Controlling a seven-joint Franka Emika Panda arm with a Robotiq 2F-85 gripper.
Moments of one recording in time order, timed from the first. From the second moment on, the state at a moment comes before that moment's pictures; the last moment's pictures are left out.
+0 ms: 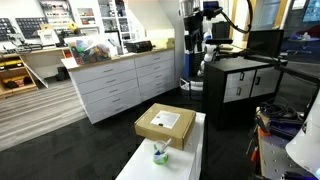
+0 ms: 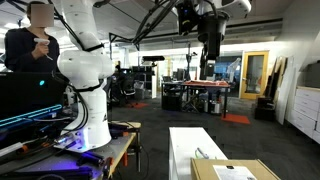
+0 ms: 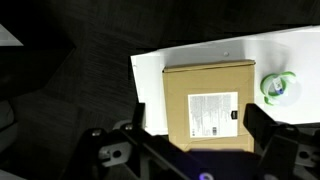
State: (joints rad) arm -0.12 -0.23 -0.13 -2.25 -0.20 1.96 -0.08
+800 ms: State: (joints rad) arm -0.03 -0.13 -0.05 -2.27 -0.19 2.09 -0.17
